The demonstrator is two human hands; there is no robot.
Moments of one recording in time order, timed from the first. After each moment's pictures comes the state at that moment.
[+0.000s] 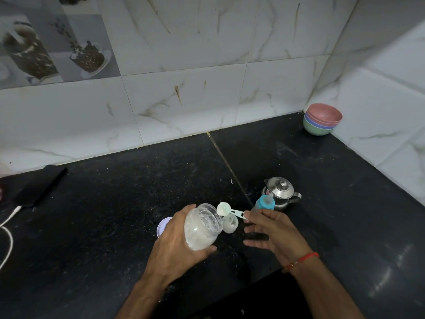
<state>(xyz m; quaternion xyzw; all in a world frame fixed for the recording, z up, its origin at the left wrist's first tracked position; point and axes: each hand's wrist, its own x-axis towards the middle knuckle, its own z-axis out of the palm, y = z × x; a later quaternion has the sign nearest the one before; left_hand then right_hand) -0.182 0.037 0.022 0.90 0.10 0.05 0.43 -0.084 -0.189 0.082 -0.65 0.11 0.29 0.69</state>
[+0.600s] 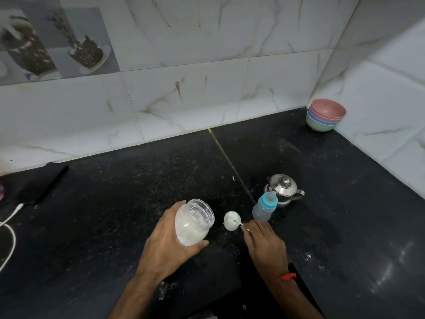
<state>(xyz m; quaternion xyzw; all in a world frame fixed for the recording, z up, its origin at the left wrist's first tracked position) -0.185 0.057 0.017 0.89 0.12 0.09 0.42 -0.101 -0.189 -0.036 -0.92 -0.22 -0.21 0.24</state>
